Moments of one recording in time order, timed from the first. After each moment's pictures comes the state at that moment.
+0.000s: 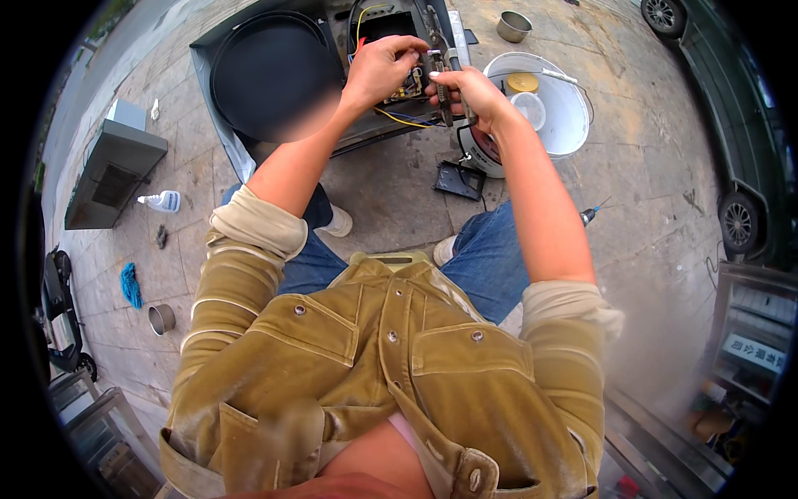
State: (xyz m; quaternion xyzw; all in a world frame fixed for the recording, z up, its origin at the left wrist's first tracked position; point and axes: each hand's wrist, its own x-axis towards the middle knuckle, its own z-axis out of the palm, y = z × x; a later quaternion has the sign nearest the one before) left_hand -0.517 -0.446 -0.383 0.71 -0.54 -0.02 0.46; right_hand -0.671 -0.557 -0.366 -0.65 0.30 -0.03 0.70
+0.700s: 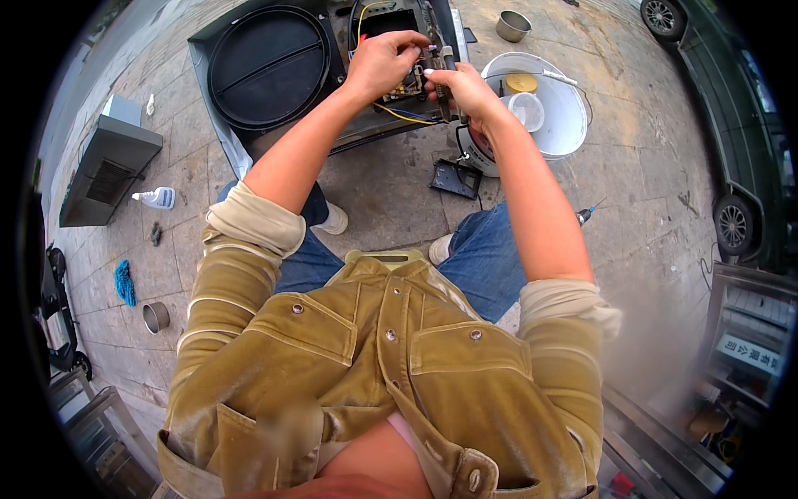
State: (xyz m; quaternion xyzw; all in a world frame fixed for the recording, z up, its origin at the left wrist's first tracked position) left_hand -0.515 -0.449 -0.383 0.72 -0.52 0.00 0.45; right_hand -0.660 -0.549 -0.370 -0.69 0.32 -0.07 0.64
